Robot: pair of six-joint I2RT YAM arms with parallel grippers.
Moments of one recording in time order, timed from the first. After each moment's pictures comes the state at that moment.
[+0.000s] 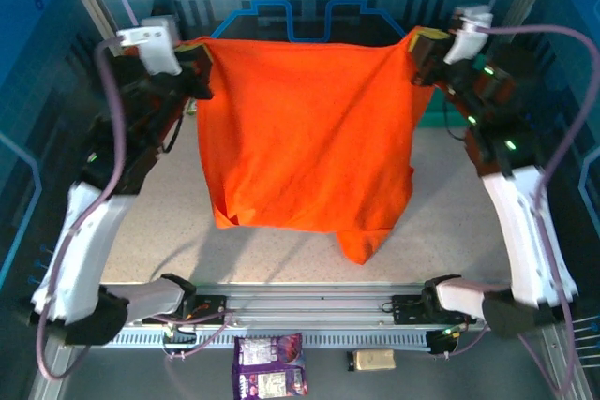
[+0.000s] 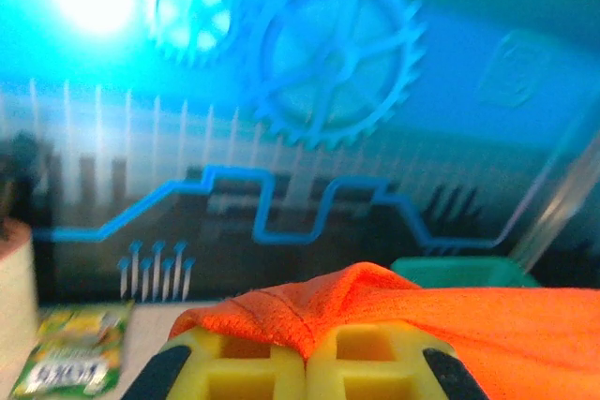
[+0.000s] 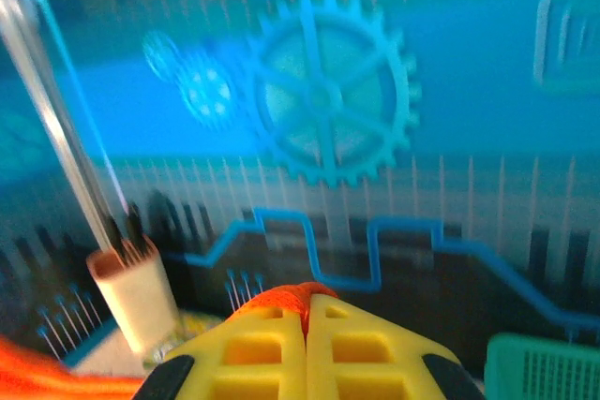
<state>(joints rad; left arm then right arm) -0.35 1.25 1.75 -0.57 -0.18 -0.27 0.21 1.29 1.66 -0.38 -0.16 0.17</state>
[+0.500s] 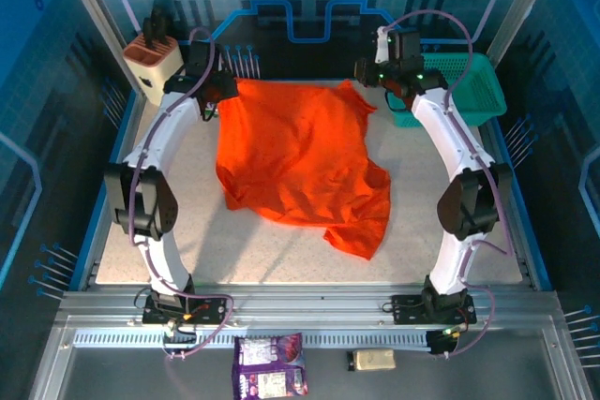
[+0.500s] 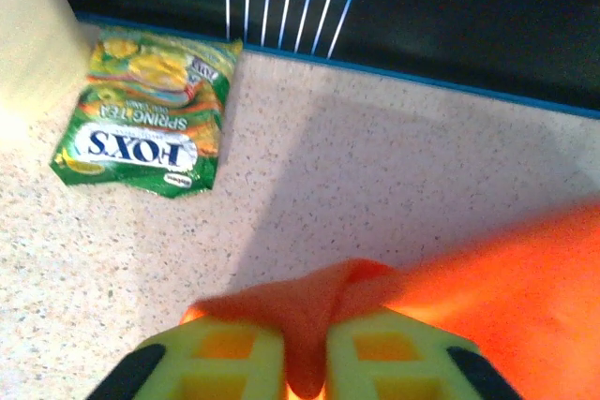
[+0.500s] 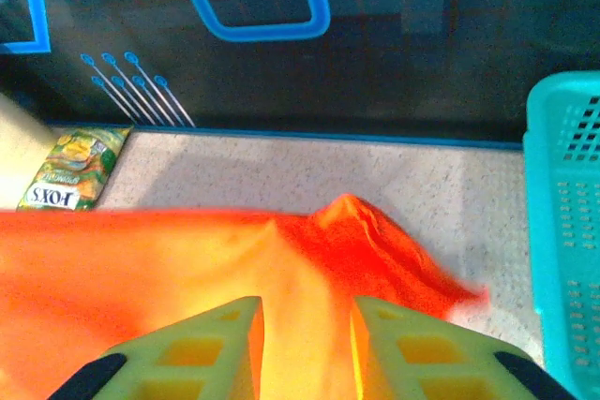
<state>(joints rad) -0.11 1.88 1.80 -0.67 -0.07 -0.35 0.24 1.87 1.89 -0.60 -0.11 0.22</state>
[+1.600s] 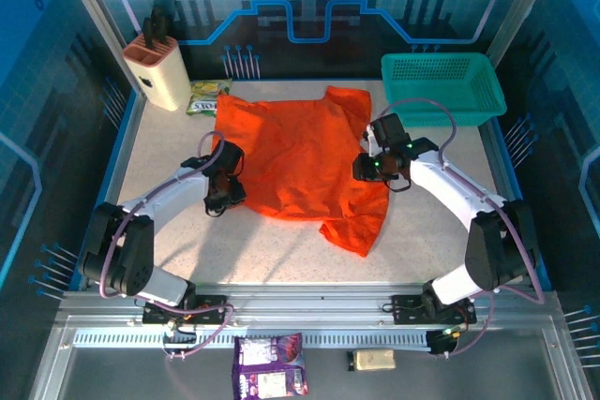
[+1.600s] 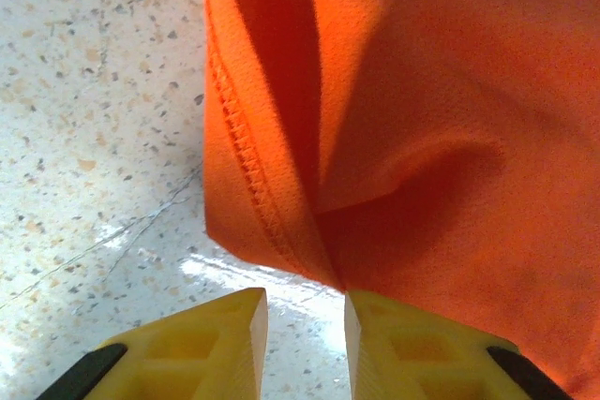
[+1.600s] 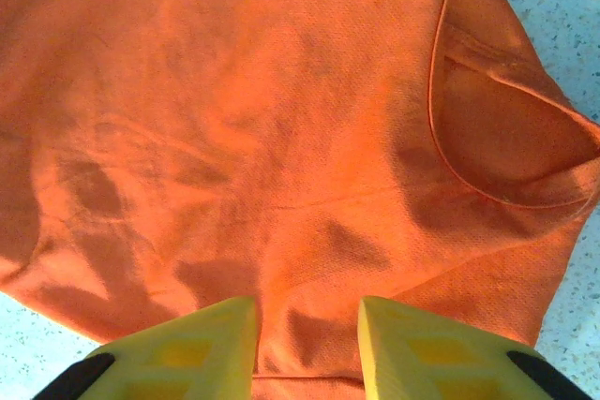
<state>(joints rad) -0.30 1.48 0.90 -0.74 -0.06 -0.80 0.37 1.50 1.11 -0.69 -0.13 0.33</state>
